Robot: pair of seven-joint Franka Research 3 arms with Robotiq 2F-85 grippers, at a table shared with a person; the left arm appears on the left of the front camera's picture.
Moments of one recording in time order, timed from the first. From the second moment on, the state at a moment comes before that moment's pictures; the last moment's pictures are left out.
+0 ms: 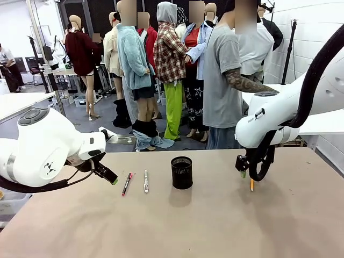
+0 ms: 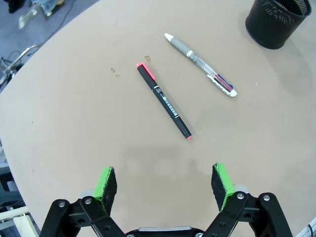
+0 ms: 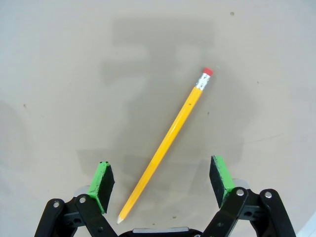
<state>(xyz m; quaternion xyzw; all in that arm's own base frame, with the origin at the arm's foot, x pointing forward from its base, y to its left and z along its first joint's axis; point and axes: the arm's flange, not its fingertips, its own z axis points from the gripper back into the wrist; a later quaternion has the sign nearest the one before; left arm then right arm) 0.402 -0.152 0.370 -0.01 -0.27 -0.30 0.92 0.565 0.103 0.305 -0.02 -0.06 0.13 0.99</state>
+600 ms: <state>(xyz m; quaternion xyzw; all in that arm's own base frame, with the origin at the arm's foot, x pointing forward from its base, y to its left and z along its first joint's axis) 0.402 -0.152 0.370 -0.01 -0.27 -0.30 0.92 0.576 0.102 0.302 0.00 -0.03 0.12 0.99</state>
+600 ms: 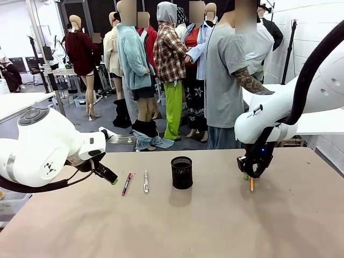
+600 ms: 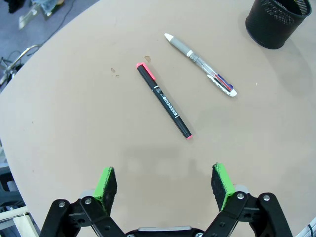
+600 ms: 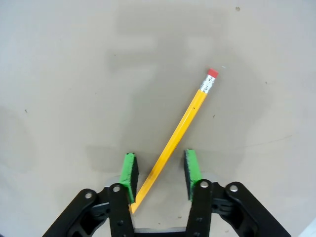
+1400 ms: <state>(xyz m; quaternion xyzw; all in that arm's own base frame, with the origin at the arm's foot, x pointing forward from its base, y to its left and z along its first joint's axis) 0.402 -0.152 0.370 -0.01 -0.27 -0.30 0.92 0.576 0.129 0.318 0.02 -0.01 0.23 0.97</state>
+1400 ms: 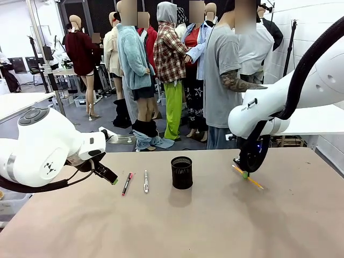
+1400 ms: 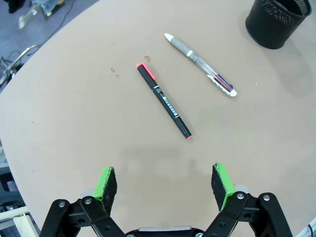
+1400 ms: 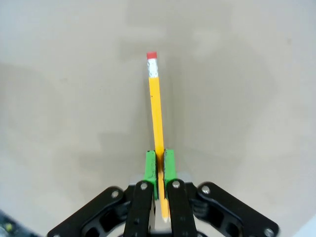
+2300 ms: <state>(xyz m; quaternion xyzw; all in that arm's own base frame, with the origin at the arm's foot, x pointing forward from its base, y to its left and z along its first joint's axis) 0.402 -0.152 0.370 -0.01 -0.27 -0.30 0.92 0.527 0.194 0.454 0.27 -0.26 0.44 0.81</state>
